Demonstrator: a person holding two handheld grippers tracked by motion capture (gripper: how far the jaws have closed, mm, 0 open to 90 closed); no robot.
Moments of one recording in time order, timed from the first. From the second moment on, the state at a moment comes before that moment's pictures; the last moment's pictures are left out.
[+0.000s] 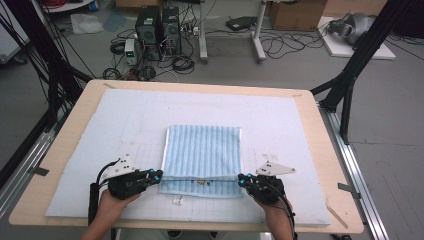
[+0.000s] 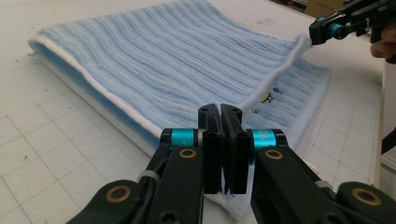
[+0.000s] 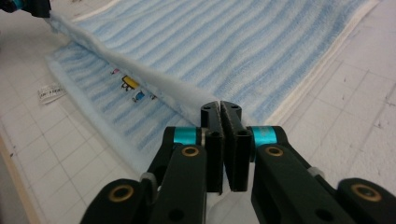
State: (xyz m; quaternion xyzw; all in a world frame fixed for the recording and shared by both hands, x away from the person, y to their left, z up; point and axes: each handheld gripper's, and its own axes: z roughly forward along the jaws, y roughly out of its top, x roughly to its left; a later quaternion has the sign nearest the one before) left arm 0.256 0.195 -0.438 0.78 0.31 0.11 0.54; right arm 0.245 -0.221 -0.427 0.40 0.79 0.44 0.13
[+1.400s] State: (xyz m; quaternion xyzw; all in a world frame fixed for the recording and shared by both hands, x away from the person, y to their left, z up) left arm 0.248 0.196 -0.438 0.78 0.30 0.09 0.54; right arm 0.241 -0.209 -0.443 0.34 0.84 0.40 0.10
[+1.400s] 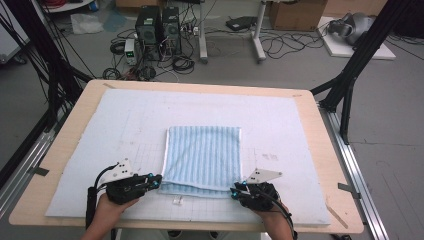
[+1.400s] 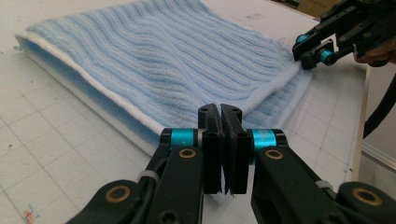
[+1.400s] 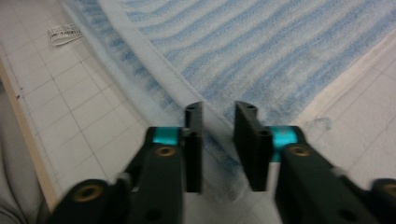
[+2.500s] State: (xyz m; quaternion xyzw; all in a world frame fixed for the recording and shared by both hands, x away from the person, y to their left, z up) left arm 0.251 0.192 -0.434 0.77 0.34 0.08 0.54; right arm 0.237 -0.216 -0.429 0.35 0.81 0.45 0.10
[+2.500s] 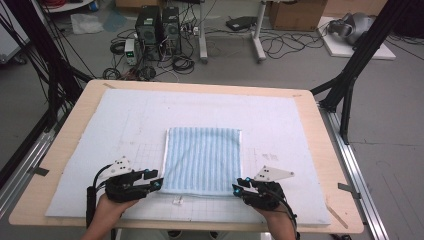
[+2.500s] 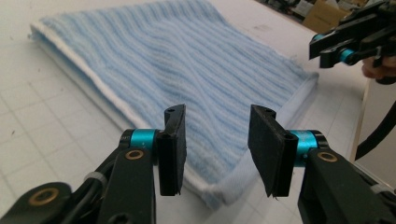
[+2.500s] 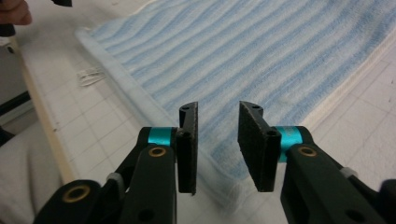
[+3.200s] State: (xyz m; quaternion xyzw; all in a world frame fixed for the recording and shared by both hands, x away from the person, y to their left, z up) left arm 0.255 0.175 -0.443 0.83 0.35 0.11 0.42; right arm 0.238 -0.204 -0.438 0.32 0.86 0.38 0.10
